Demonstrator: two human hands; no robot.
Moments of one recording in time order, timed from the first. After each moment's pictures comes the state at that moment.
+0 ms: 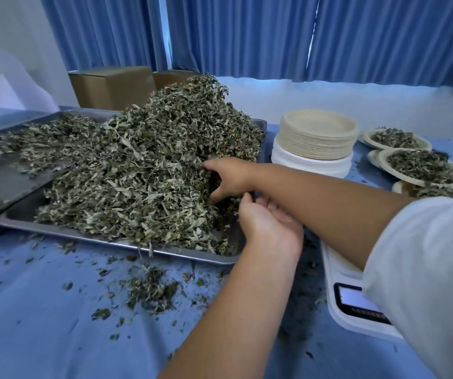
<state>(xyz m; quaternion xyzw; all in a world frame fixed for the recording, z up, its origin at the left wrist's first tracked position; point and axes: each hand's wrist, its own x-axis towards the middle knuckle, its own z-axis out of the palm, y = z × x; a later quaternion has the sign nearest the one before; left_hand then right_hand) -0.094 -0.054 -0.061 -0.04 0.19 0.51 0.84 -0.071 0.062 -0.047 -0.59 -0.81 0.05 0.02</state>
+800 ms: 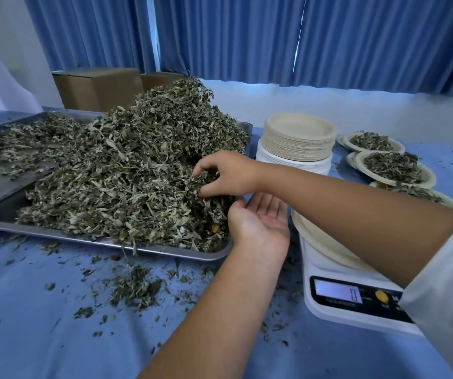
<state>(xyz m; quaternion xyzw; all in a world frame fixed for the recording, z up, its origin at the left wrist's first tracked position) -0.087 -0.059 -0.072 -0.02 0.19 0.50 0.85 -0.055 0.017 -0.026 -0.54 -0.82 0.10 0.16</state>
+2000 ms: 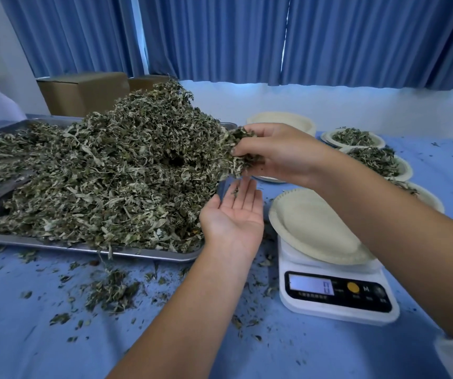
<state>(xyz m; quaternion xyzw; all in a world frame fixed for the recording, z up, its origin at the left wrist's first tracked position) -0.092 -0.064 -0.065 0.00 0.16 0.51 0.85 0.012 -0.053 0.008 -0.46 -0.58 0.48 0.48</state>
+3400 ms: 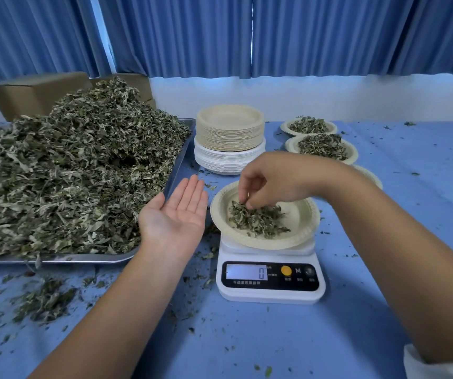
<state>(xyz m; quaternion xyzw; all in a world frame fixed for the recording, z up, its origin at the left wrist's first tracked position) -0.087 -0.075 -0.070 0.09 0.21 0.51 0.83 0.083 -0.129 0.002 -0.67 -0.71 0.20 0.11</state>
